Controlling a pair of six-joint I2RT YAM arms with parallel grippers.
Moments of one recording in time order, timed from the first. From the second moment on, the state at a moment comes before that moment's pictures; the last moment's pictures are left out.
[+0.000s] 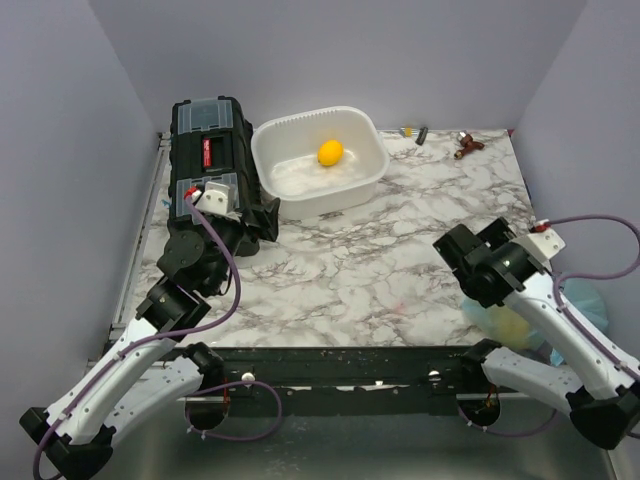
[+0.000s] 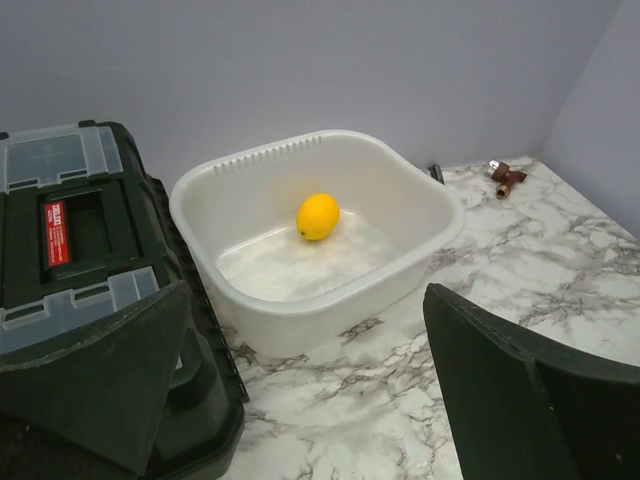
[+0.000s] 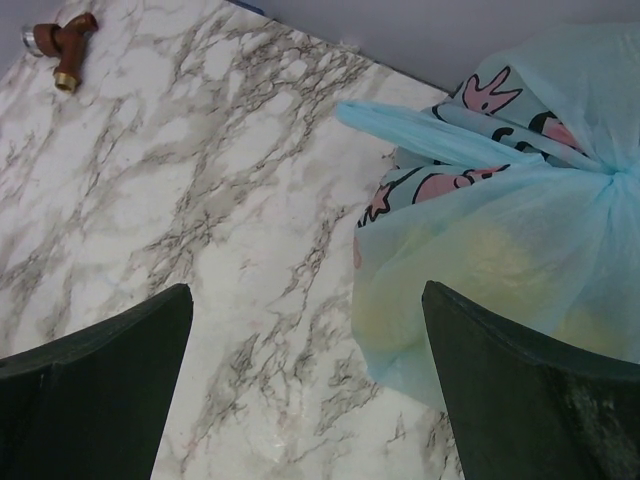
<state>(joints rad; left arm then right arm) -0.67 0.68 0.80 0.01 -0.34 -0.06 0.60 0.93 0.99 -1.40 1.14 1.56</state>
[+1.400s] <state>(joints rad) -0.68 0.82 0.84 -0.05 -0.18 -0.16 -0.09 1.67 1.03 -0.81 1.12 0.94</state>
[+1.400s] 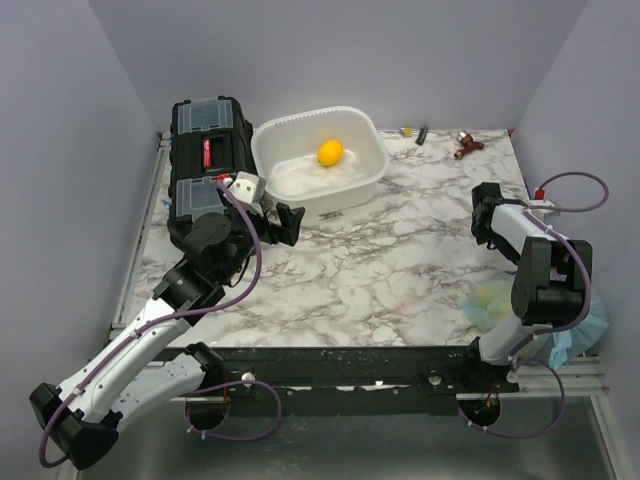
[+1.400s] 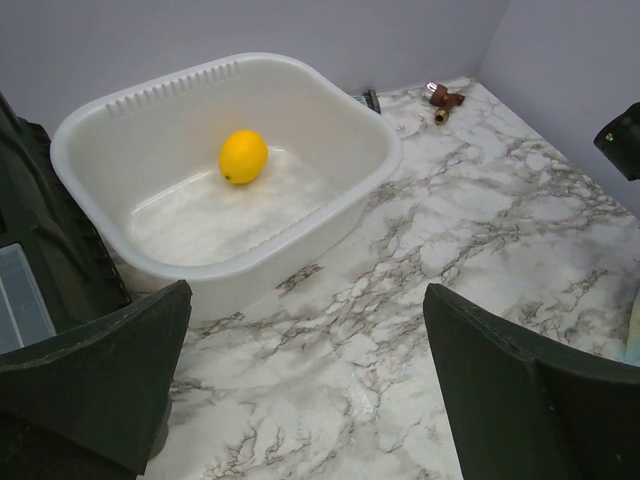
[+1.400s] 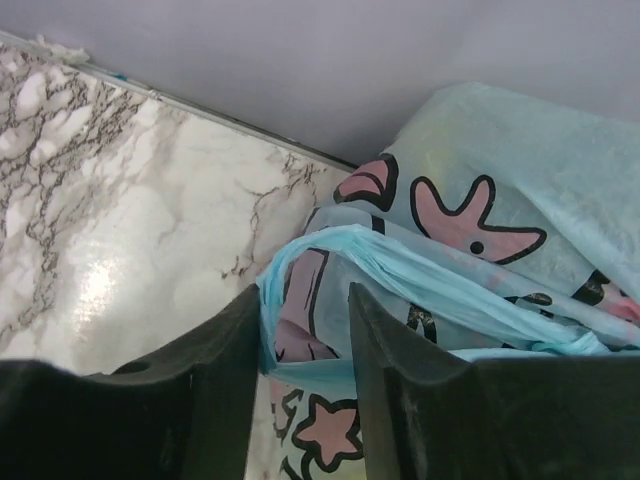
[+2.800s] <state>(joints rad) -0.68 0.86 0.86 -0.07 -0.14 -0.17 0.86 1.61 1.18 -0.77 0.86 0.79</state>
